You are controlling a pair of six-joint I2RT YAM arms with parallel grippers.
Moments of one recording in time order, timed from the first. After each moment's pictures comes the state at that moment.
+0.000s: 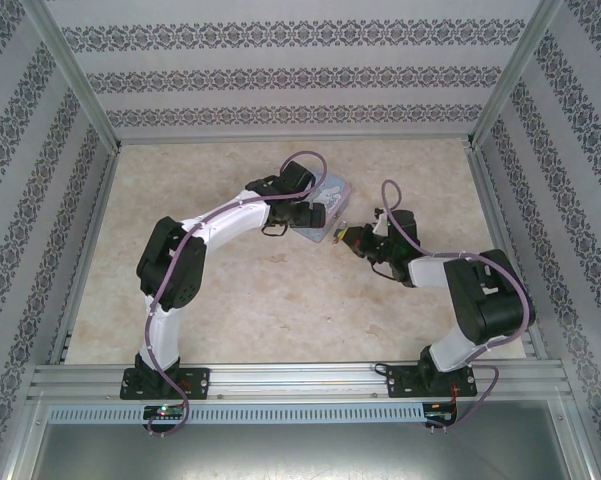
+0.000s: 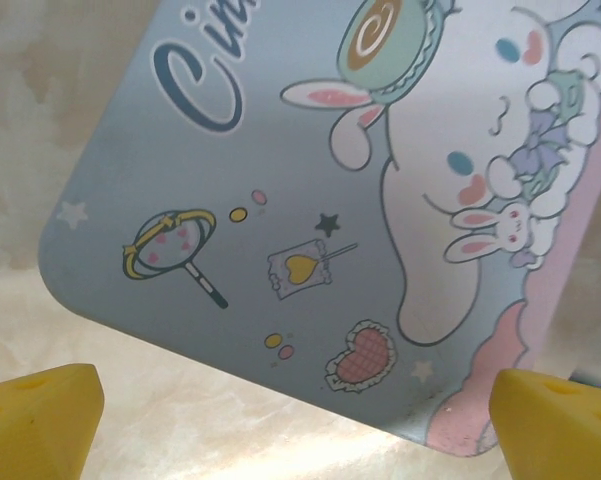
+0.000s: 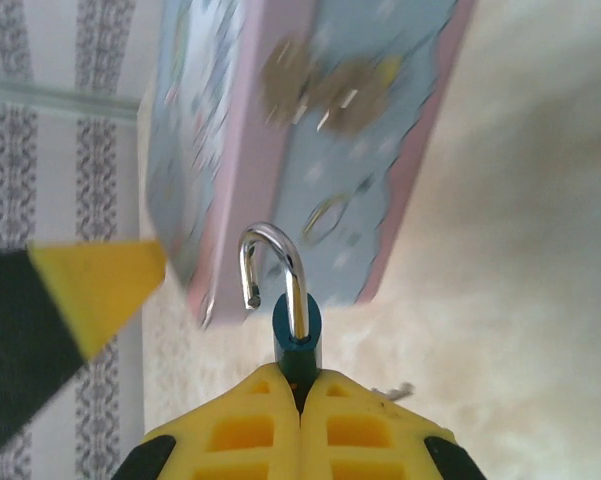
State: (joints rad) left arm -0.61 2.03 1.64 -0.65 -0.02 -0.55; right arm 0.27 1.59 0.53 0.51 -0.59 0.99
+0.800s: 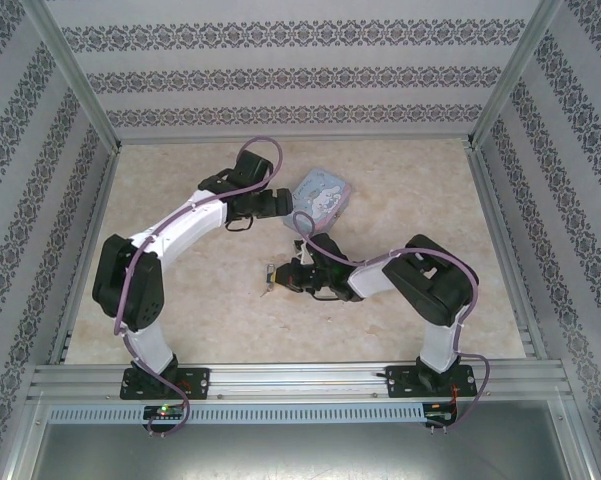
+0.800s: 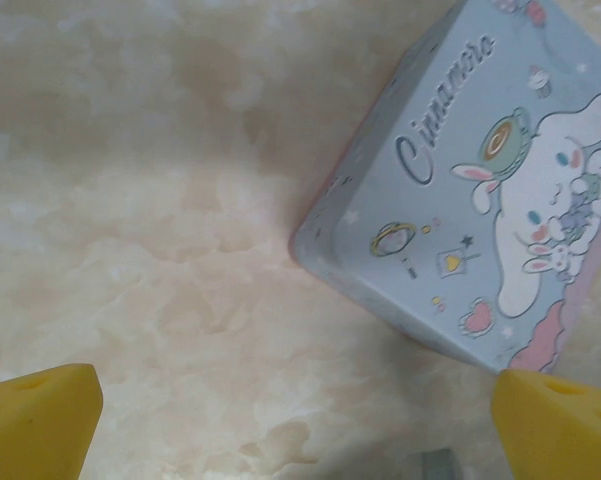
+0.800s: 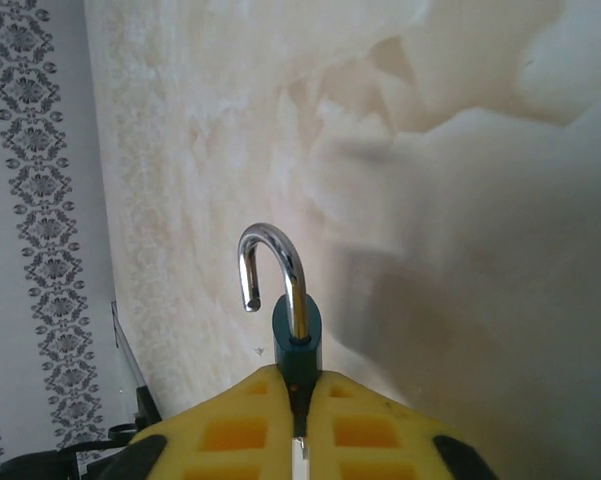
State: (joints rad) left arm -0.46 1.76 1.43 -0.65 -0.01 -0.55; right arm 0.75 1.87 0.72 0.53 -0.51 1.10
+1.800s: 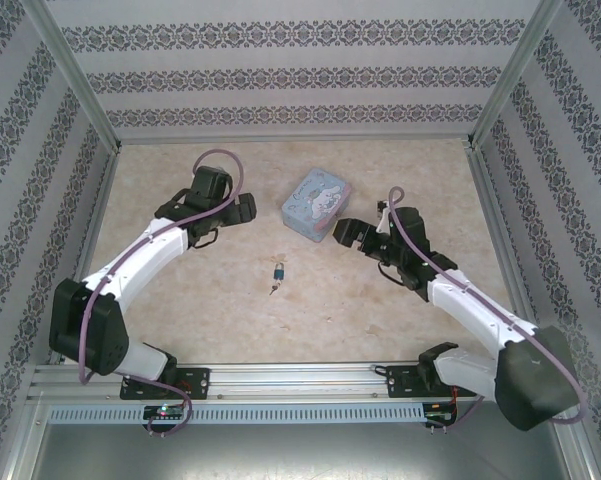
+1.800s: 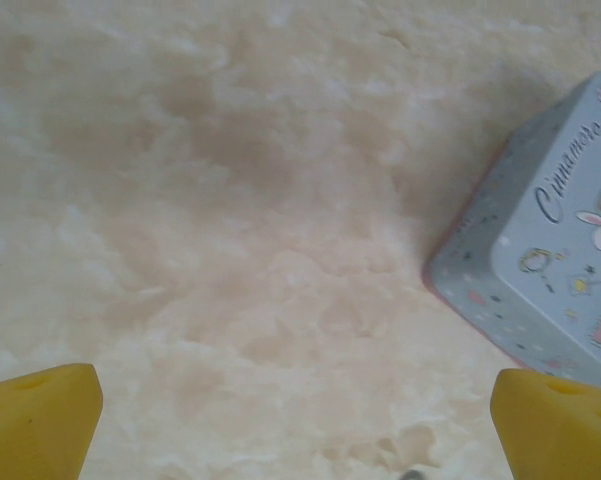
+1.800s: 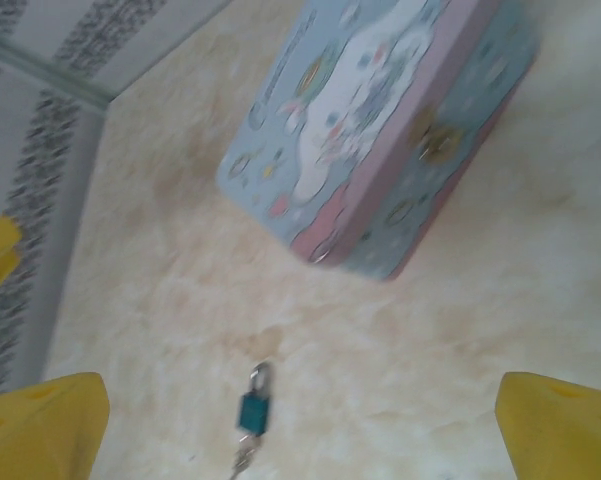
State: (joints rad) left arm -0.34 1.43 1.11 -0.51 -0.14 -0.49; right arm 0.36 1.12 0.64 -0.08 -0.25 0.70
